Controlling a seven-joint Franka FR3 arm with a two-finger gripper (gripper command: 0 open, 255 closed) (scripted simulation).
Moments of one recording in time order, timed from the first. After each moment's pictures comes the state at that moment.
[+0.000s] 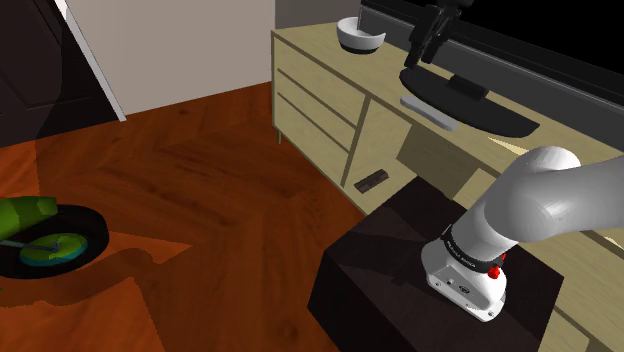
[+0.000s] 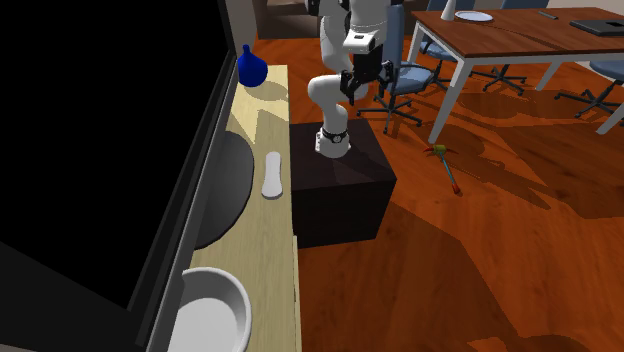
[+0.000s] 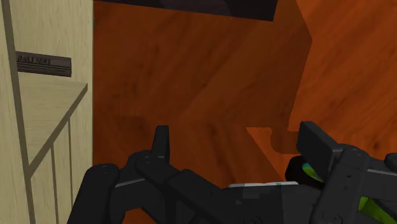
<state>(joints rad) 0.00 -0.79 -0.05 -2.32 0.10 1.55 -0.14</state>
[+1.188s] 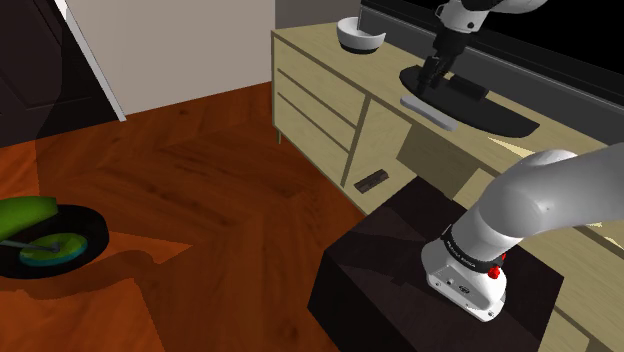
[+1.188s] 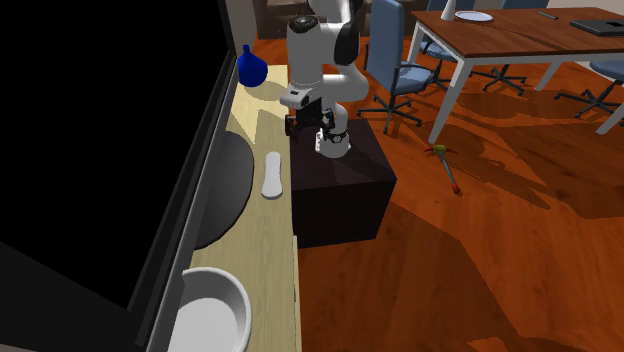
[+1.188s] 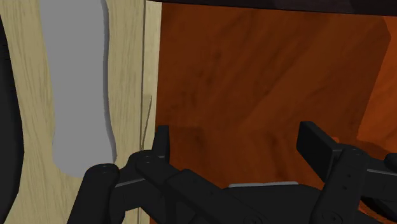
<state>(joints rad) -0.13 -0.62 -0.30 -2.48 -0.13 1.88 -0.40</state>
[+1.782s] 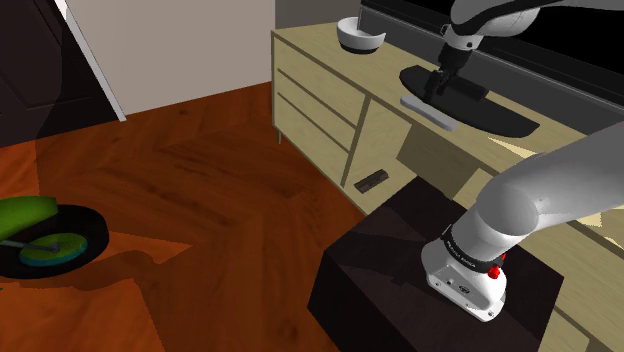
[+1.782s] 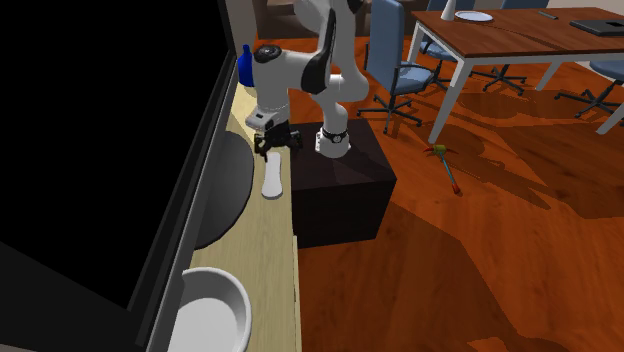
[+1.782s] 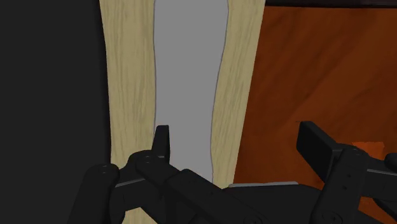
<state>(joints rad) -0.18 -0.40 -0.46 -2.44 -0.19 2.08 -0.54</state>
